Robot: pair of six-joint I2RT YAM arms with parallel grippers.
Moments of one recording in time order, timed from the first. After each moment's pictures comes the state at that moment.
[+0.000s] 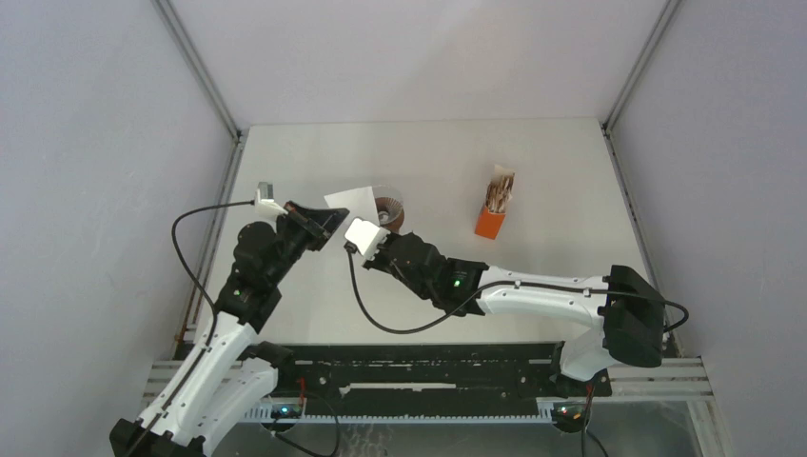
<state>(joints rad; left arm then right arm) -0.35 0.70 0.60 0.00 0.12 -1.06 1.21 1.49 1.08 0.13 0.44 -0.38</state>
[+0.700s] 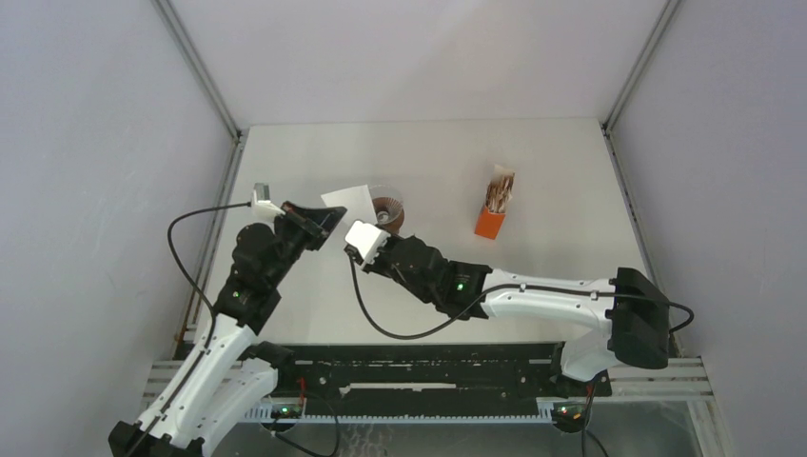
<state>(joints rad) -0.36 0.69 0.60 0.00 0.08 -1.07 1.24 1.47 1.08 0.12 0.43 -0.35</state>
